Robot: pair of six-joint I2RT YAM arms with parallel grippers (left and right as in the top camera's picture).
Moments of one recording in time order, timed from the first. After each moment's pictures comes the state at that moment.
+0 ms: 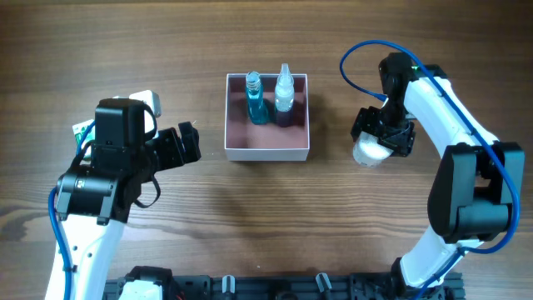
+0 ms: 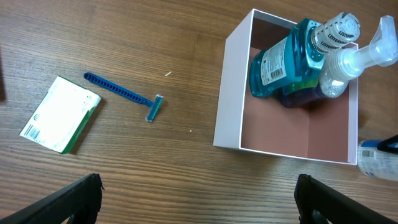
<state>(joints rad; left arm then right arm) -0.13 1.06 1.08 -0.96 0.08 -0.36 0.05 1.91 1.35 -1.12 -0.04 0.47</state>
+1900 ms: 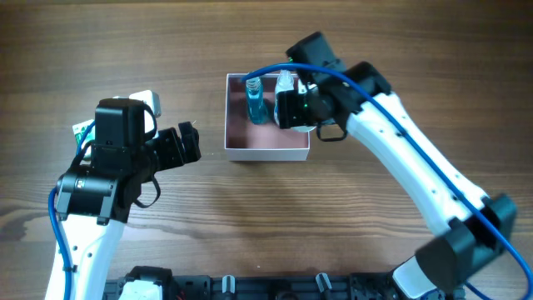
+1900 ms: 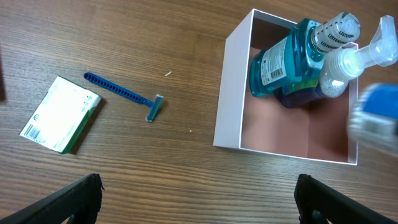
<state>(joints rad) -0.13 1.06 1.08 -0.96 0.08 -0.36 0.56 1.75 1.62 -1.08 0.00 0.41</state>
